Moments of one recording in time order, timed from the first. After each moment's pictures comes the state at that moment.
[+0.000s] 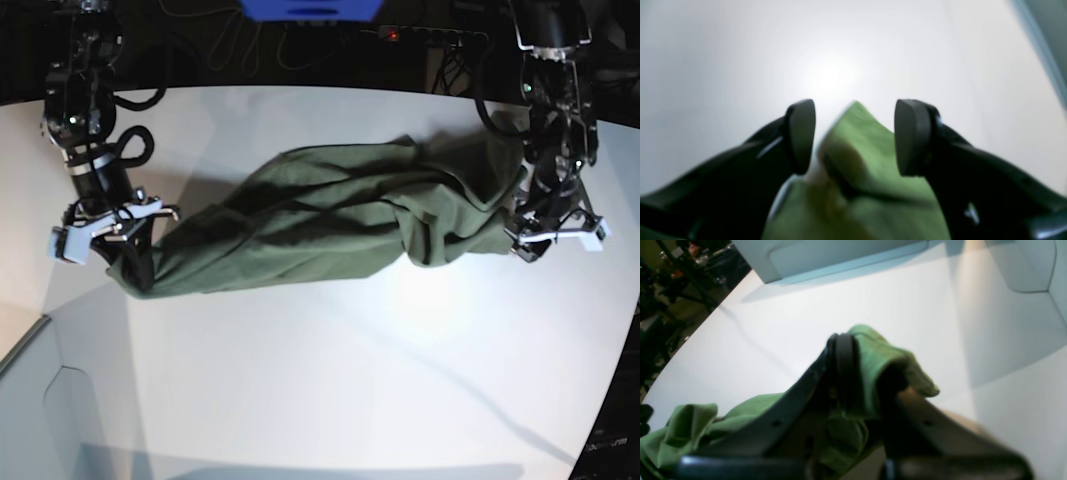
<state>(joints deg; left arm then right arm) 4.0 -10.3 -15.5 76.8 -43.0 10.0 19.3 -16.6 9.3 10.4 98.5 28.1 17.4 -6.8</state>
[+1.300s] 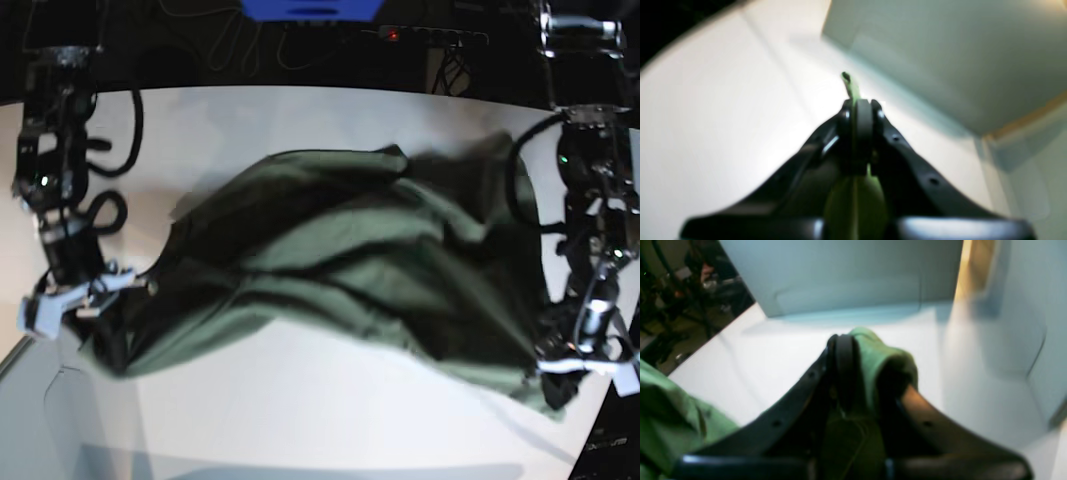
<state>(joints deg) -8.8 -19.4 -6.3 96.5 -43.6 10.3 20.3 -4.0 14.2 10.3 98.7 28.0 17.1 -7.2</state>
